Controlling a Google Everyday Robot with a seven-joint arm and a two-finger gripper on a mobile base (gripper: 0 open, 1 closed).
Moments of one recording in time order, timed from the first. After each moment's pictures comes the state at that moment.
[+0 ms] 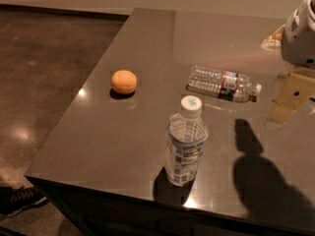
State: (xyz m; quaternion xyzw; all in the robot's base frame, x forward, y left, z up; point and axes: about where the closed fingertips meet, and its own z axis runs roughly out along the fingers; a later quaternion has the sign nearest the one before) arm 0.438 -0.216 0.977 -0.60 0.78 -0.04 0.16
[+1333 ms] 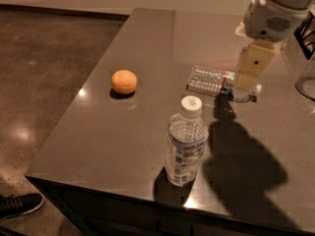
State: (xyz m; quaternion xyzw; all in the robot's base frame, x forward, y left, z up) arm 0.514 -0.193 0.973 -0.60 0.79 -0.02 0.14
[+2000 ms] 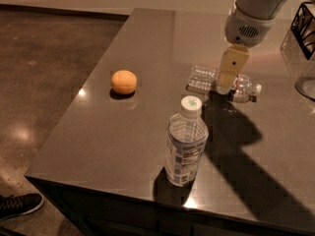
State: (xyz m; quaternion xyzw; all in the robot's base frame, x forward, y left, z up) arm 0.570 -0.188 0.933 -0.58 0.81 -0.02 0.12
